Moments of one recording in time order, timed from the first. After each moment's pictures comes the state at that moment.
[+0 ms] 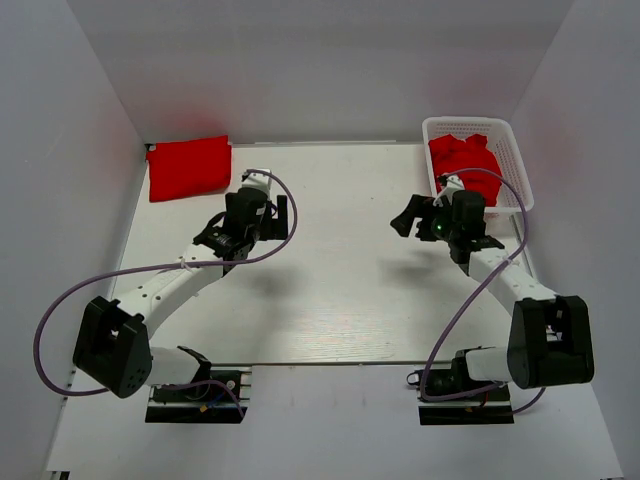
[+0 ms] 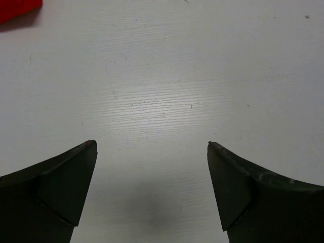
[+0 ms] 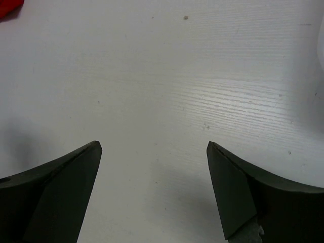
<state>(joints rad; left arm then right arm) -0.53 1.32 0.94 -0.21 -0.33 -0.27 0.14 1.33 0.73 0.07 -0.36 0.31</state>
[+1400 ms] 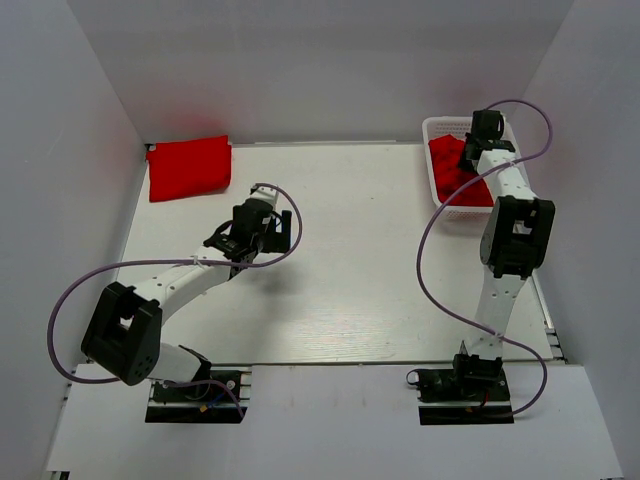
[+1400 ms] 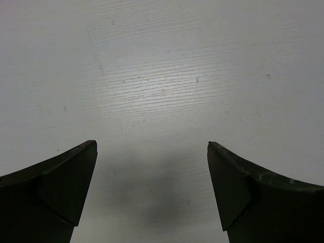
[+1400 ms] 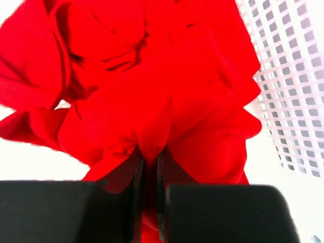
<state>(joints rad) -0.53 1.39 0.85 -0.13 -0.27 -0.24 -0.06 2.16 1.88 -0.50 0.21 0.19</state>
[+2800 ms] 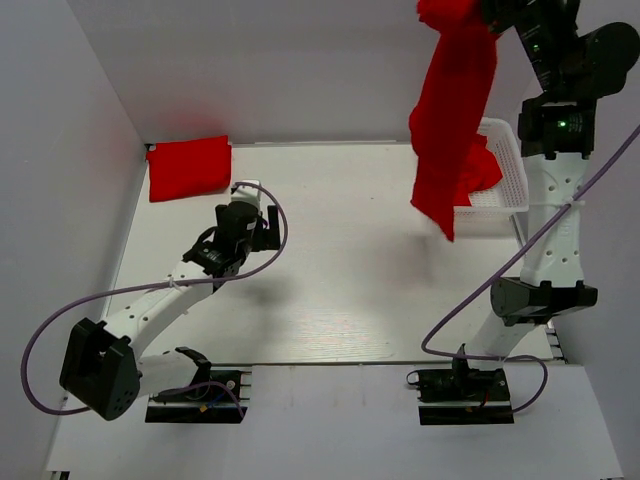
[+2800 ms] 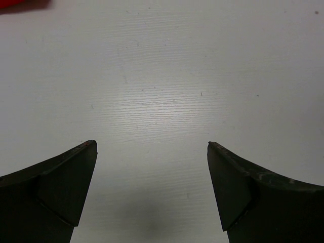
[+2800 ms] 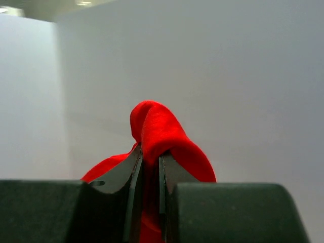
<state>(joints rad) -0.53 1.21 0.82 -0.19 -0.34 -0.28 0.04 1.70 2.36 0.09 -0.47 0.39</state>
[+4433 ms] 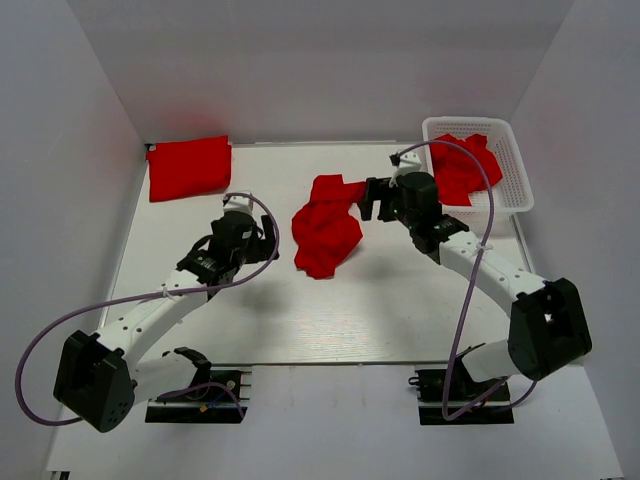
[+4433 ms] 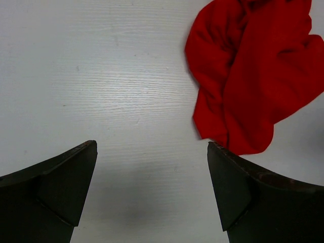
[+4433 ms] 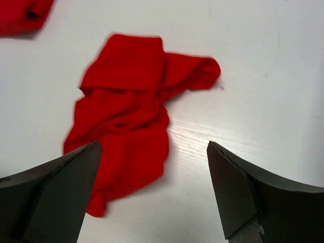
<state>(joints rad) -0.52 1.12 0.76 -0.29 -0.31 -0.44 0.49 1.40 0.98 0.06 0.02 0.23</state>
